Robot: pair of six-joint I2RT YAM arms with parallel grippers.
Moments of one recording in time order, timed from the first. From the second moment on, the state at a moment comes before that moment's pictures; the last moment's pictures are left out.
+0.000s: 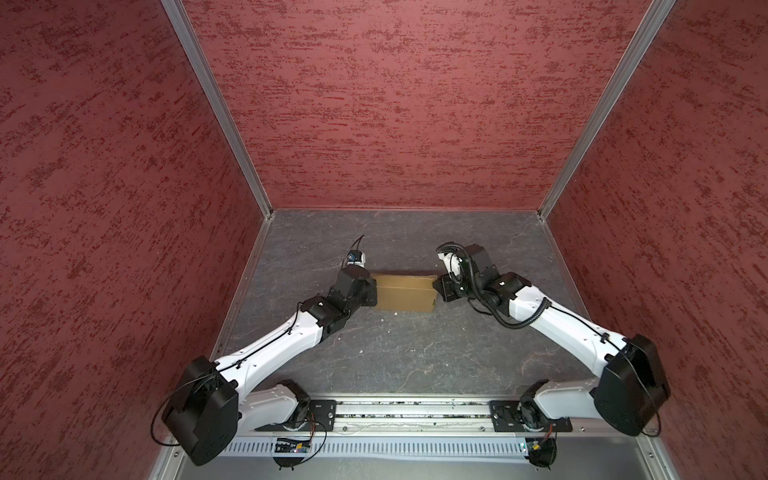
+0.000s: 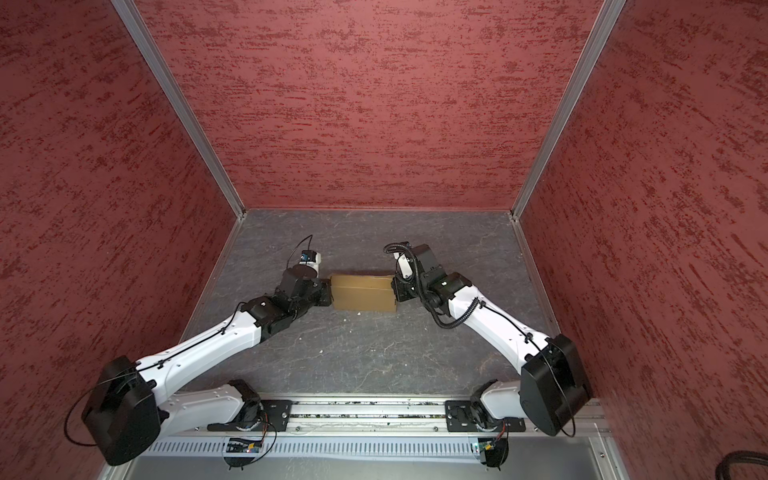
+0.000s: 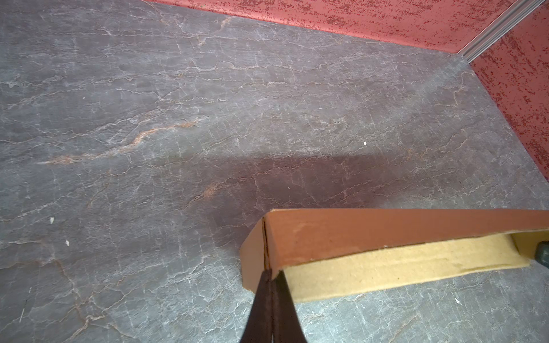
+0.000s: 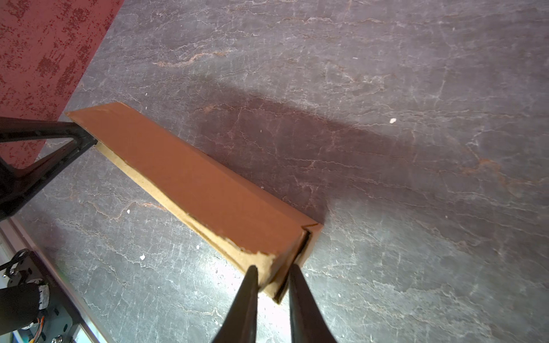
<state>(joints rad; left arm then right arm) -0.63 1.19 0.75 -0.23 -0.23 -0.49 0.58 1.36 1.01 -0.45 -0.15 0.30</state>
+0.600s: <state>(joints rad) -0.63 1.19 0.75 -0.23 -0.23 -0.50 0.58 1.35 1.01 -0.46 -0.14 0.30</state>
